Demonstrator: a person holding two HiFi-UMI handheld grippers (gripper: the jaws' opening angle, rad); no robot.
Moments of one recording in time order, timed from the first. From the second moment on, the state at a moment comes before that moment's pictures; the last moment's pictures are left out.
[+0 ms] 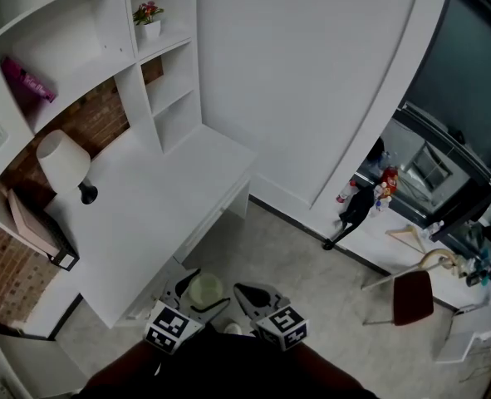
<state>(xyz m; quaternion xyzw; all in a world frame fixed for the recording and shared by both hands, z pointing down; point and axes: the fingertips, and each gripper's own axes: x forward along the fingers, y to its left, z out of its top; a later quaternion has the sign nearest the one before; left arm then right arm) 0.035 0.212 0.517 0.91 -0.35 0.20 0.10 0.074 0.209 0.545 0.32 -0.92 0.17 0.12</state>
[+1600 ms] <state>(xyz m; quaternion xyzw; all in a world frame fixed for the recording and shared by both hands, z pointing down) 0.010 -0.100 0.504 0.91 -0.36 0.15 0.10 0.069 -0.099 0.529 0.32 -0.92 0.15 0.16</state>
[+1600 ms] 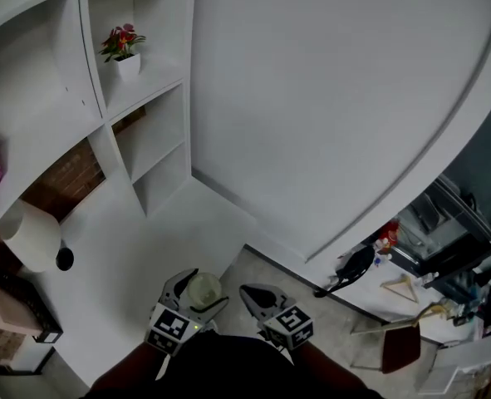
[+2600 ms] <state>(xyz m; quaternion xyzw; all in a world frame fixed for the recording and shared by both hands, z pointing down) -0.067 -0.234 0.520 0.84 -0.51 0.16 0.12 0.001 -0.269 0.526 0.22 -0.96 0.12 0.13</state>
